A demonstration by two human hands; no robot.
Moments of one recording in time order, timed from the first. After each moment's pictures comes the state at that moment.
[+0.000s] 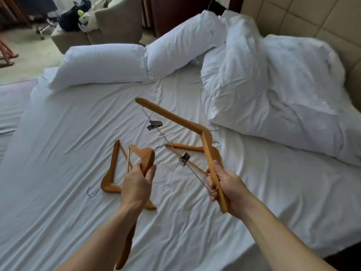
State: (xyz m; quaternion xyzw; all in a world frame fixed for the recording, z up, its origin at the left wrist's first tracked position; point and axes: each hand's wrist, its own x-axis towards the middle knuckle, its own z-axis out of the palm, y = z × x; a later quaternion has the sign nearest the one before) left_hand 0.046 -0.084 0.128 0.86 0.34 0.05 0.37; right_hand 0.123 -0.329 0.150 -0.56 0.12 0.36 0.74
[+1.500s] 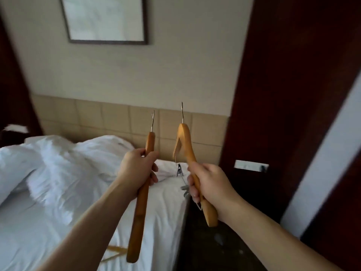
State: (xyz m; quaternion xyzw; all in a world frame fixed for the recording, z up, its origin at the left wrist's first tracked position) left_hand -0.075 -0.351 0.594 0.74 -0.22 -0.15 0.62; right_hand -0.235 -0.469 0.586 -0.66 0.24 -0.22 0.68
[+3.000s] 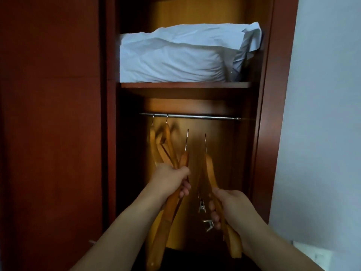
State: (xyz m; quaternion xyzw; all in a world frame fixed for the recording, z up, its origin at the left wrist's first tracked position) left_hand -0.858 -0.633 0.753 0.29 -0.71 -0.55 0.34; right_hand -0.944 -0.480 0.722 -0.28 0.66 -0.65 0.26
